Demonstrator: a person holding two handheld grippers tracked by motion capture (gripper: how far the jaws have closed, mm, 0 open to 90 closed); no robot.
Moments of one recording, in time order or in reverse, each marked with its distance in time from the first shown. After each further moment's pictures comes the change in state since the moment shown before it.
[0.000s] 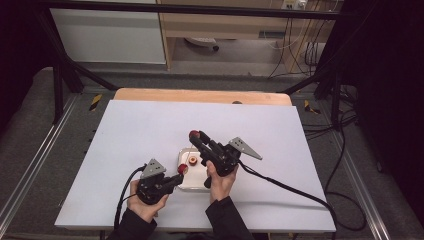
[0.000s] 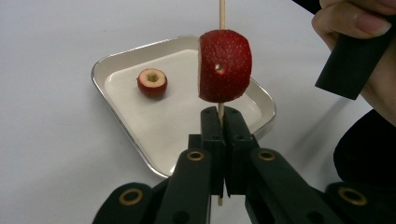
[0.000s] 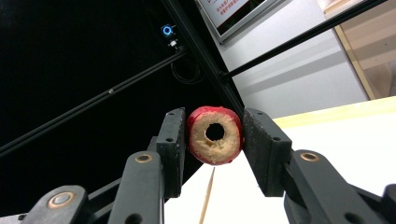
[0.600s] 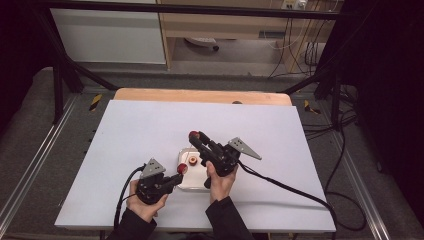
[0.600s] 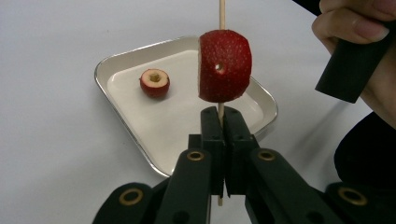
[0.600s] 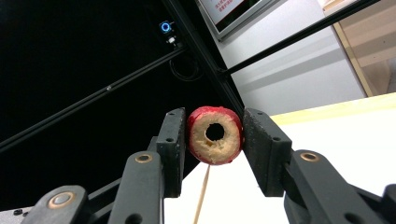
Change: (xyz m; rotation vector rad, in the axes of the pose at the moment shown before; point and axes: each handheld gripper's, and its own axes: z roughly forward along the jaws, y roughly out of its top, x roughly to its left) left arm 0.001 0.000 -0.001 -0.002 0.007 -0.003; right arm -0.001 -0.002 0.001 0.013 -0.004 0.000
